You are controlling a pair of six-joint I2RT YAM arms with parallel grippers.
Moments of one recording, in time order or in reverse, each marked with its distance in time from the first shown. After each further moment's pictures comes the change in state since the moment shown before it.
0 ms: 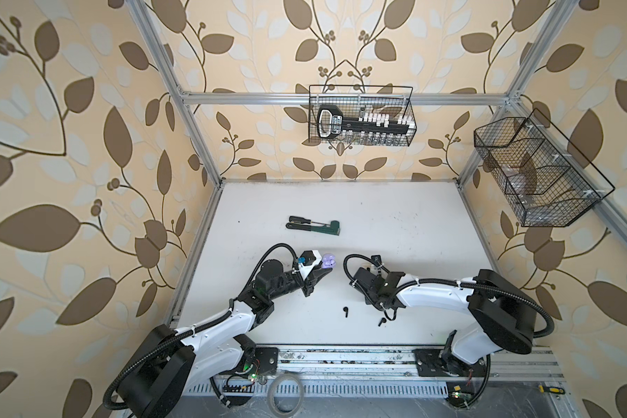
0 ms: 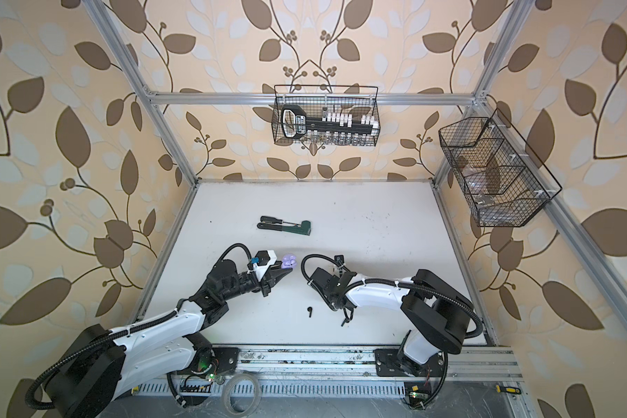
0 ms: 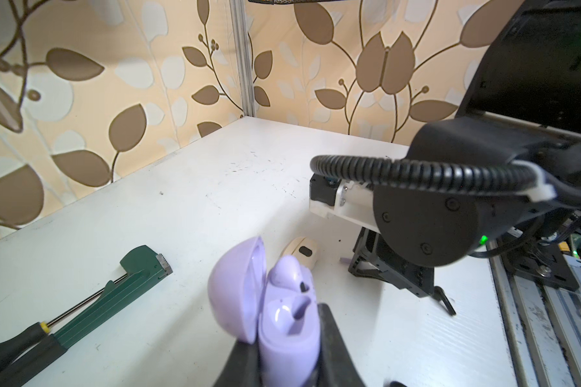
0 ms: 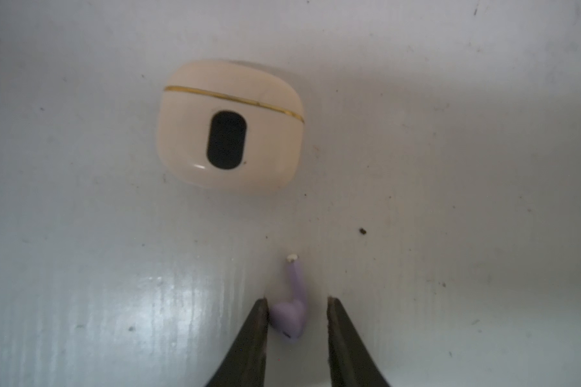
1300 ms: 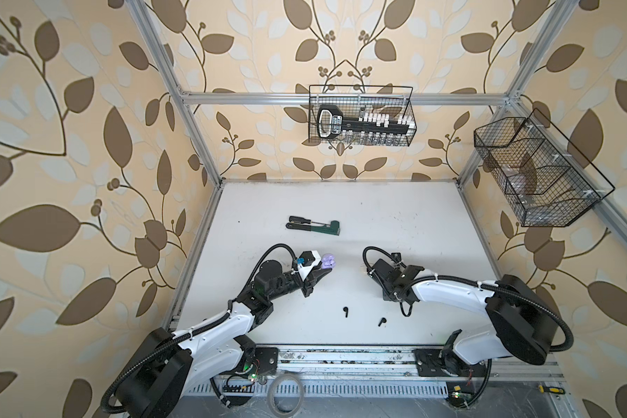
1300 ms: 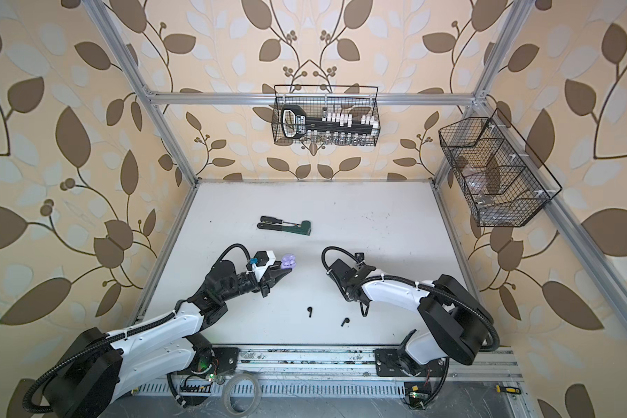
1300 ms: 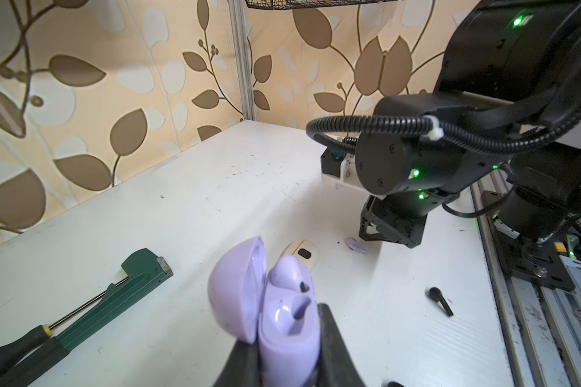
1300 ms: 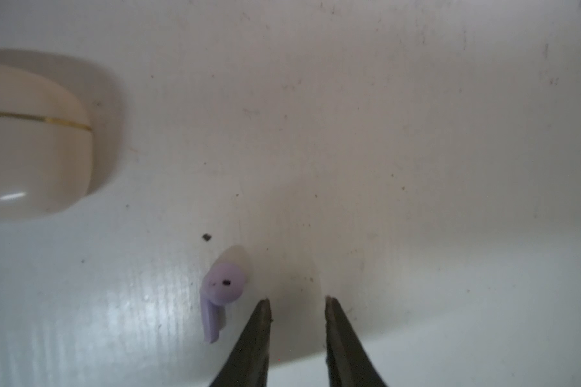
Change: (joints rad) left arm 0.000 -0.023 -0.004 -0.009 0.009 0.000; right arm -0.174 -0.148 -0.062 -0.115 -0.035 -0.072
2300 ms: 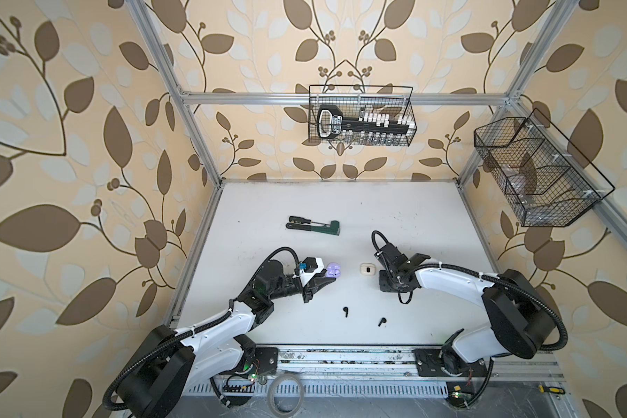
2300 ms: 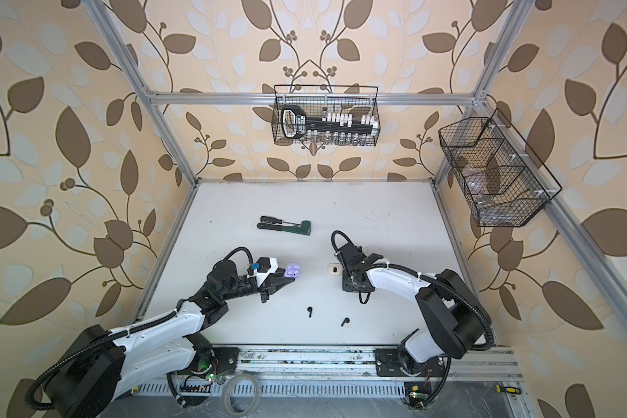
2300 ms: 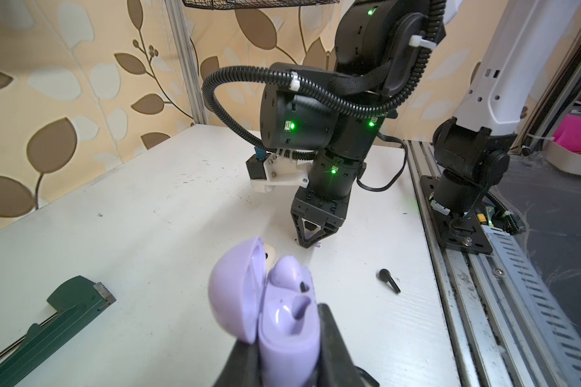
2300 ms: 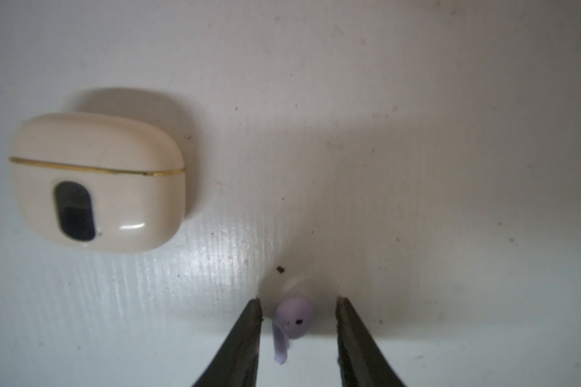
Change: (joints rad) left arm 0.000 0.017 -0.001 0.000 0.173 0.031; right arm -0.161 0.074 0.061 0.092 -0.294 -0.154
